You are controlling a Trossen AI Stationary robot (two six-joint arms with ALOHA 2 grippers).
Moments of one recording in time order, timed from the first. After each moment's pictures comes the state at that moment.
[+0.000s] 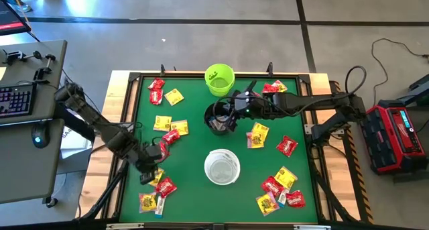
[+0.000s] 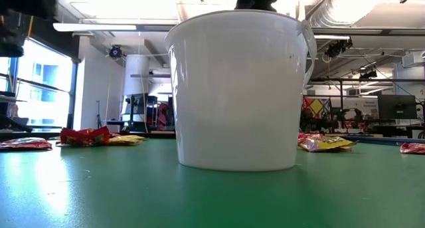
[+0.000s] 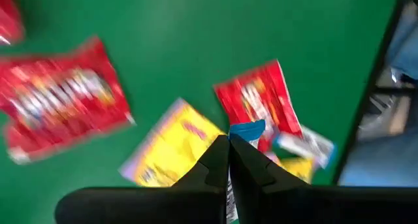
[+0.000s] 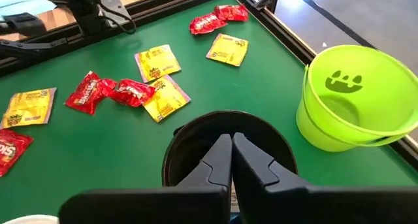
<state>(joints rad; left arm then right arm) -0.65 1.10 0.74 -0.79 -0.02 -1.04 0.02 1.55 1.42 -0.59 0.36 0.36</state>
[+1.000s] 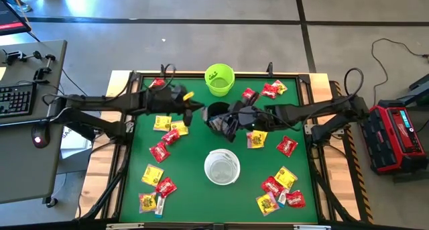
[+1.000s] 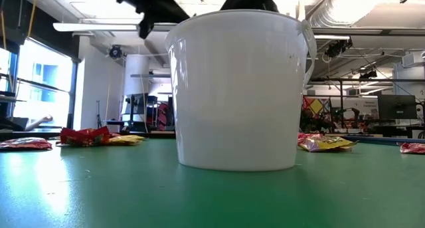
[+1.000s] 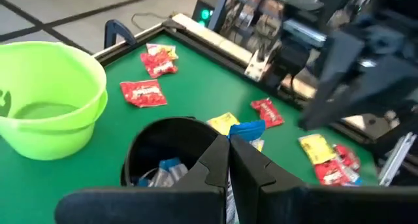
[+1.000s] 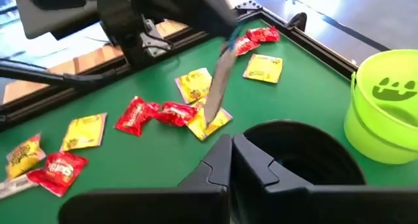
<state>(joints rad) 0.14 1.19 0.93 -0.14 -0.12 -0.41 0.13 1.51 1.29 -0.36 0.43 0.45</state>
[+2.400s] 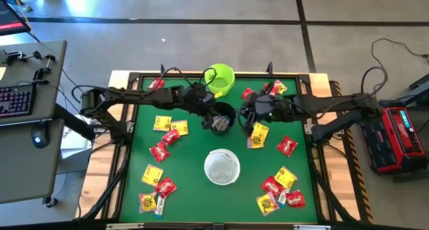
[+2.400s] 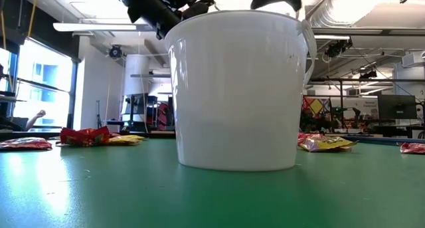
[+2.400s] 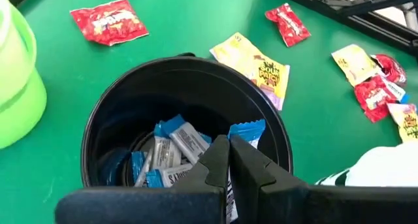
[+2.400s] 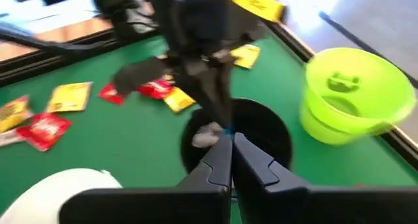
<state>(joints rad) 0.23 1.61 1.14 -0.25 0.12 -0.22 0.07 1.34 1.29 -0.60 0.35 0.33</state>
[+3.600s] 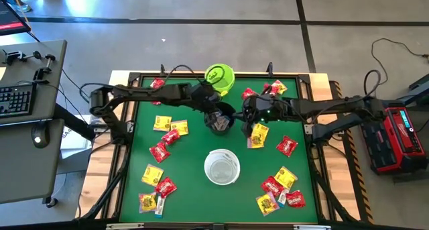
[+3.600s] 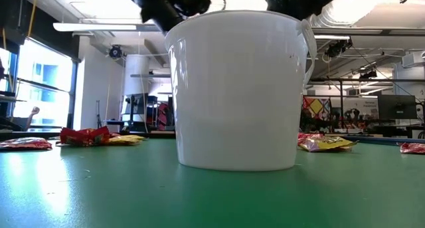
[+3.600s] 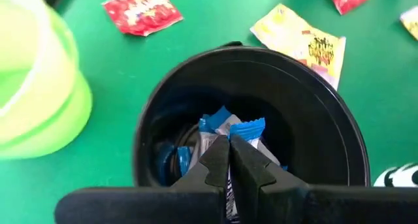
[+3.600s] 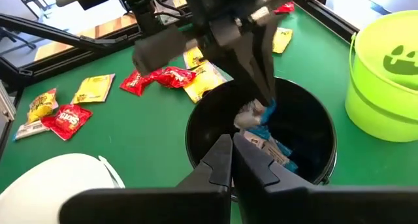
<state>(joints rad) 0.24 1.73 1.29 -0.42 0.03 -0.08 -0.05 1.27 0.94 -0.20 0.11 0.31</state>
